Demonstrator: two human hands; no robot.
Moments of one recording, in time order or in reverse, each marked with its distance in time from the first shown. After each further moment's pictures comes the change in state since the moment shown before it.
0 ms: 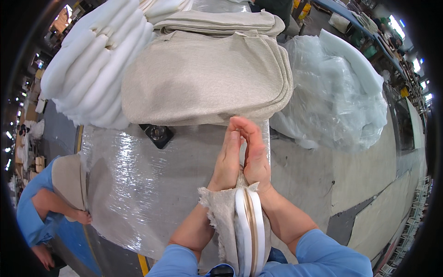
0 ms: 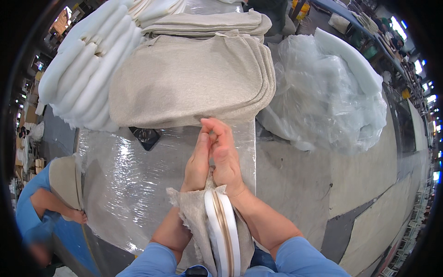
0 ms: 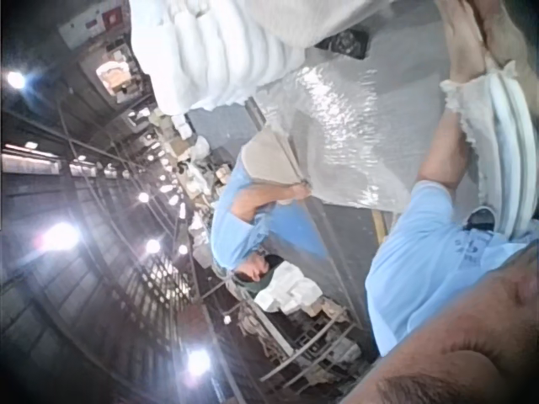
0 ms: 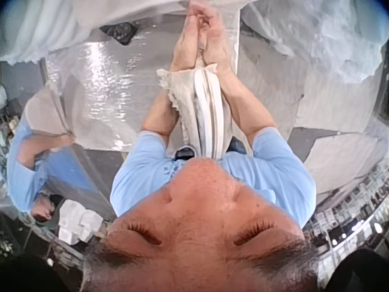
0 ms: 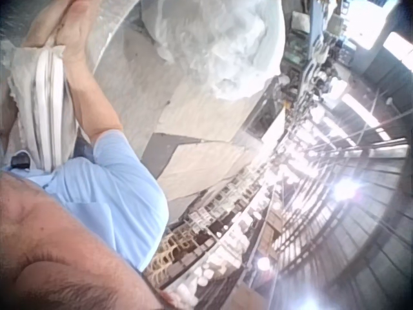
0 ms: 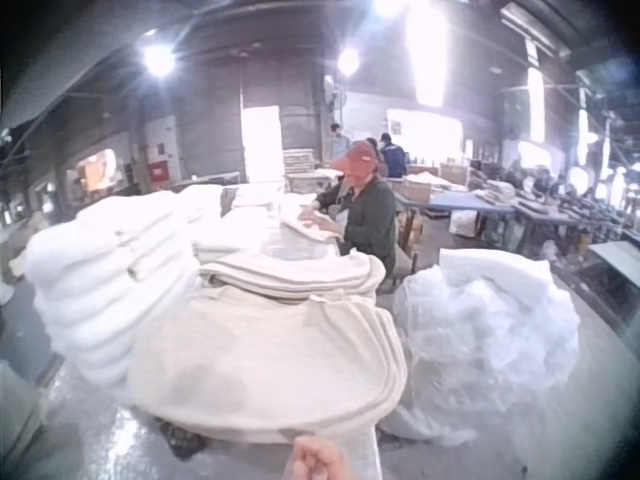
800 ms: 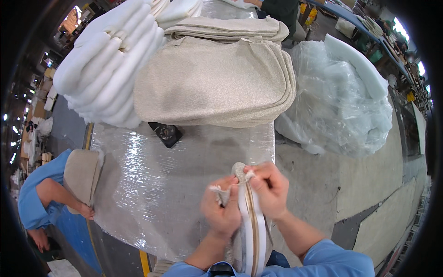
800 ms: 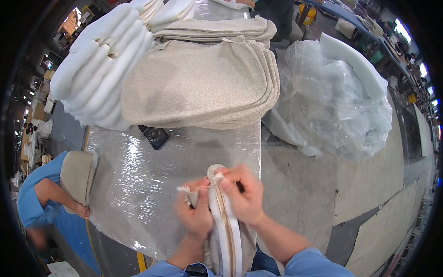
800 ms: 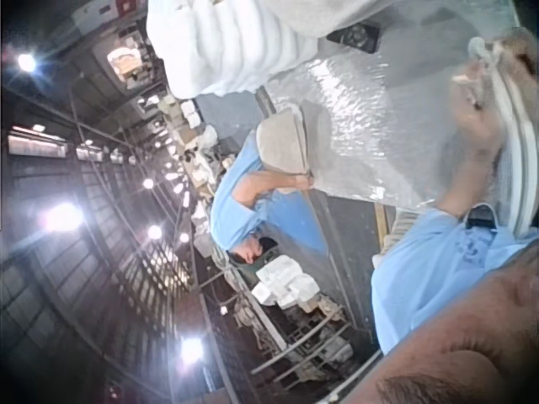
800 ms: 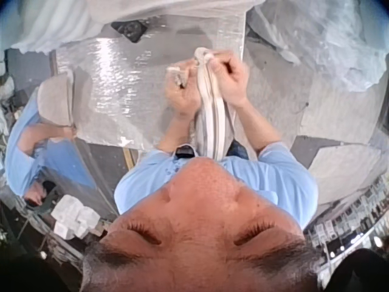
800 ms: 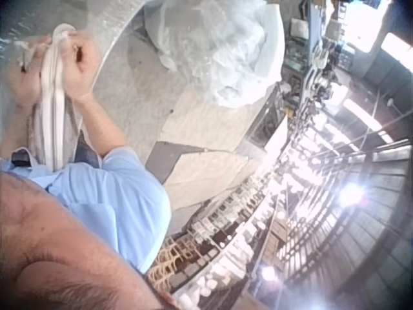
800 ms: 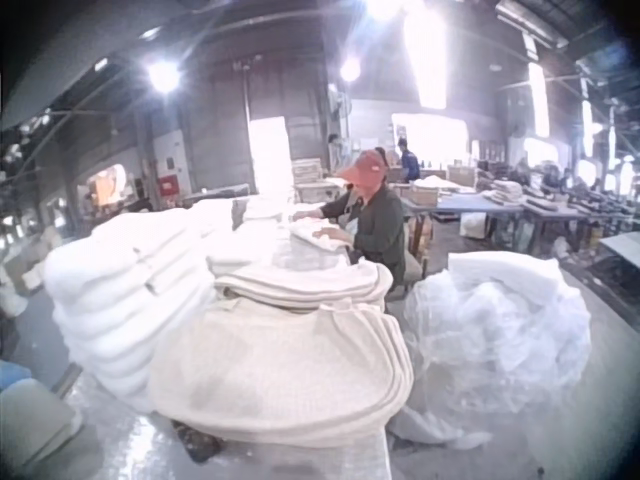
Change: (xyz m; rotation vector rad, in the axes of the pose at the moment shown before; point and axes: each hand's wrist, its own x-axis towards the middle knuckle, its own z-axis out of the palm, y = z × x) left_hand -0.116 -0.006 0.007 0.455 0.450 0.442; right_hand -0.073 -0.020 -0.026 -0.087 -0.009 -0.057
